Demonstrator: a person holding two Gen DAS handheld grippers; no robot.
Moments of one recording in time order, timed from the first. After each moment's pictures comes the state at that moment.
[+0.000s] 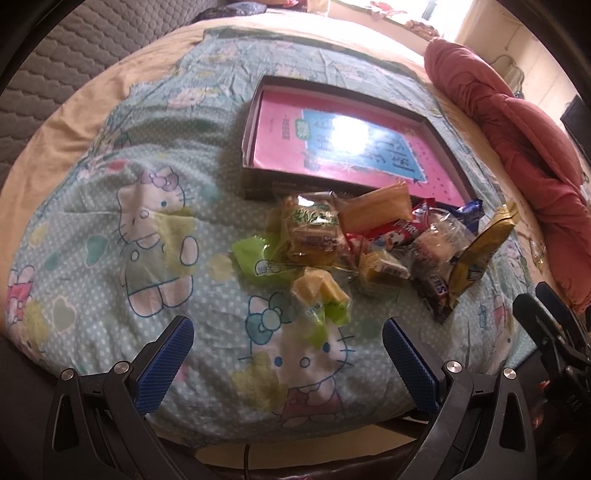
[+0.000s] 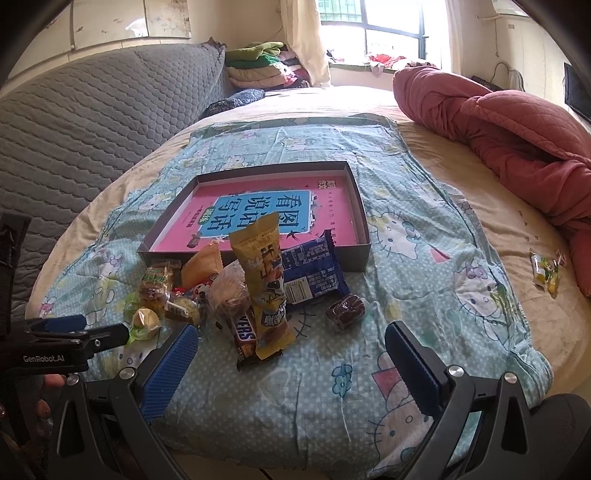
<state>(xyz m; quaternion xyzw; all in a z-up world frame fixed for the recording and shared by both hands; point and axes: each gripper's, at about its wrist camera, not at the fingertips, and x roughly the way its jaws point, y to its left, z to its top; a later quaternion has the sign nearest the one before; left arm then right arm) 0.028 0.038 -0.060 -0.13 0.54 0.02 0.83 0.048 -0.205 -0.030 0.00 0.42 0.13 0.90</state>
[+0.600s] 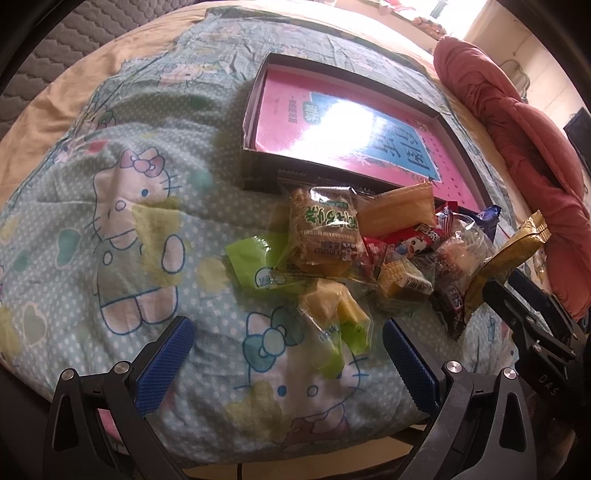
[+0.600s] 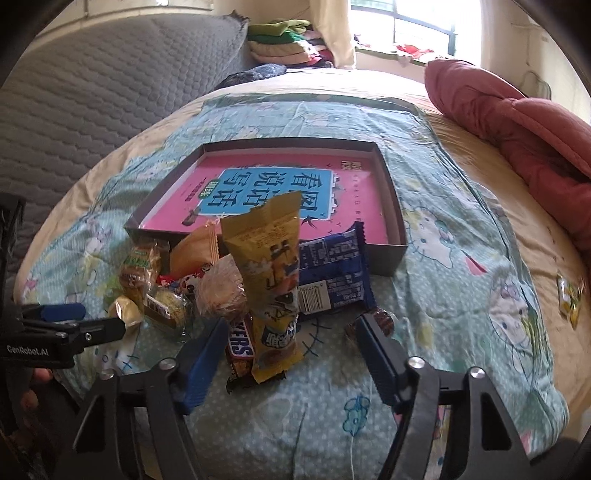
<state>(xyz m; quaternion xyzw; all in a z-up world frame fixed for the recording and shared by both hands) 0.060 0.049 -0.088 -0.15 0.55 0.01 0.82 0.083 -0.180 -0.063 -0.05 0.45 0.16 0.87</state>
